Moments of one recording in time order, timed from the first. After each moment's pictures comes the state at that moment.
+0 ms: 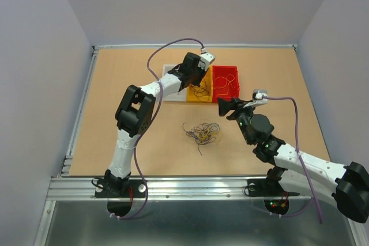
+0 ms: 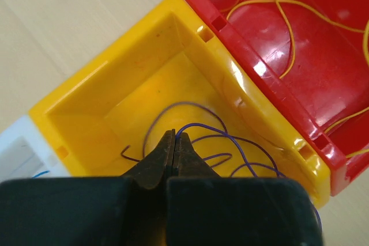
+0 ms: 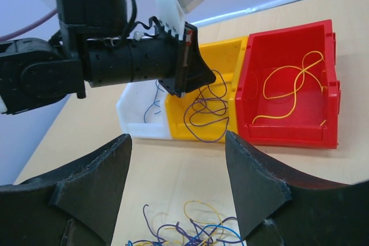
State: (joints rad) left arm -0.60 2.17 1.69 -0.12 0.06 0.11; right arm 0.79 0.93 0.40 0.61 0.53 0.45
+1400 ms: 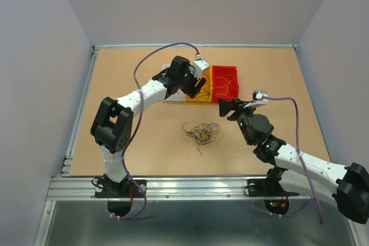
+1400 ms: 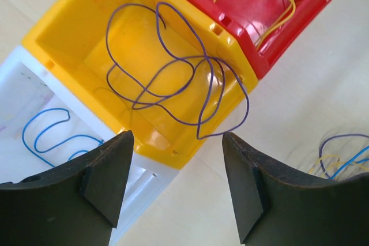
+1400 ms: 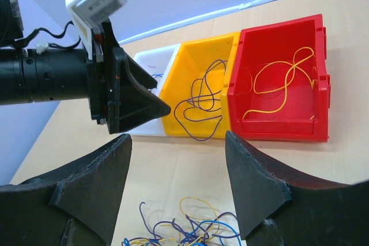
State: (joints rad) left arm -0.61 1.83 1.40 -0.22 0.19 0.23; right arm 0.79 0.92 0.40 0.57 0.55 0.47
